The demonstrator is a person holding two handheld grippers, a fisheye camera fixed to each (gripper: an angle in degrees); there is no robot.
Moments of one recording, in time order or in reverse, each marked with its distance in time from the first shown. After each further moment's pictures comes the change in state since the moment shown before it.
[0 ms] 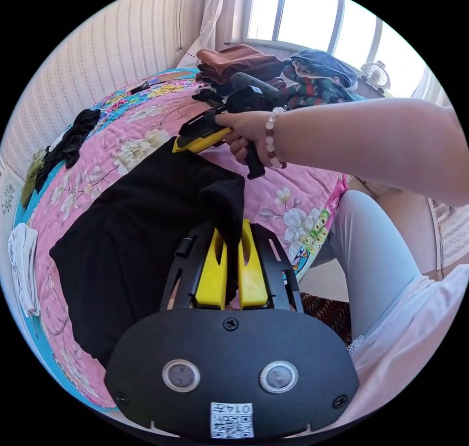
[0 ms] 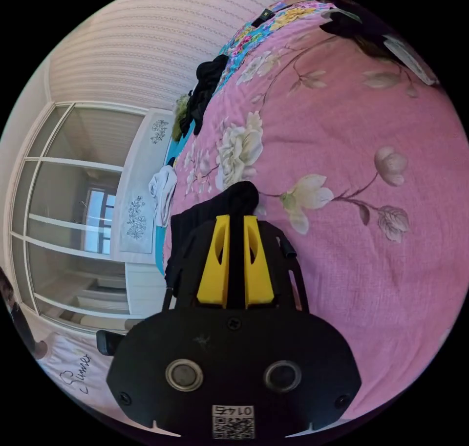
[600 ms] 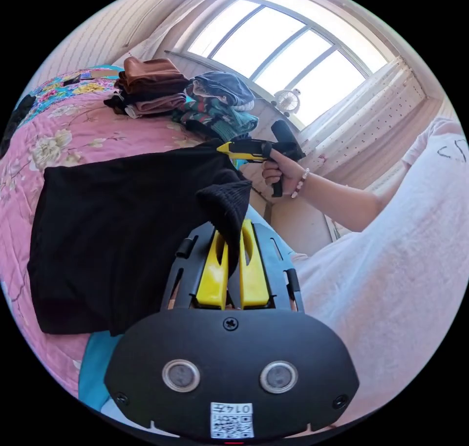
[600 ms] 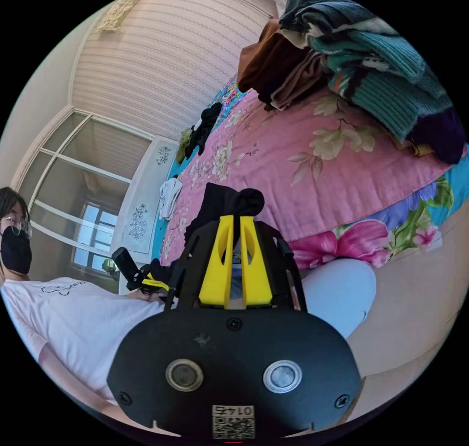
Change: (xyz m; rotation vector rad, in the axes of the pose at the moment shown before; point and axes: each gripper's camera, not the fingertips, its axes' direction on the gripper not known) left arm 0.011 0.074 -0.024 0.114 0.614 0.020; right arm 0.008 0.216 -0.202 0.264 0.083 0.022
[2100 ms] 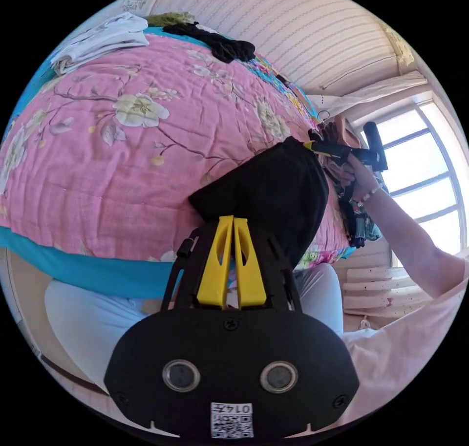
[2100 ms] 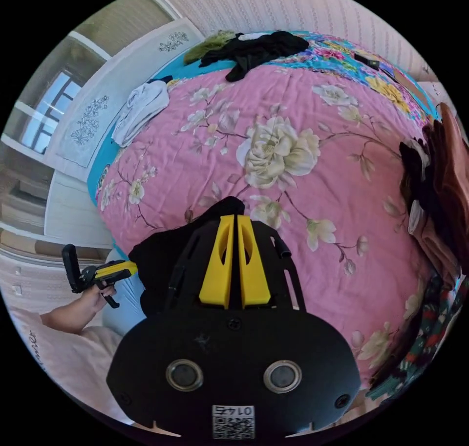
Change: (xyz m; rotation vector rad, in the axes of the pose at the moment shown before) left arm -0.163 0.147 -0.150 0.303 -0.472 -0.817; right arm -0.294 -0.196 0.212 -0.447 0.355 -0.576
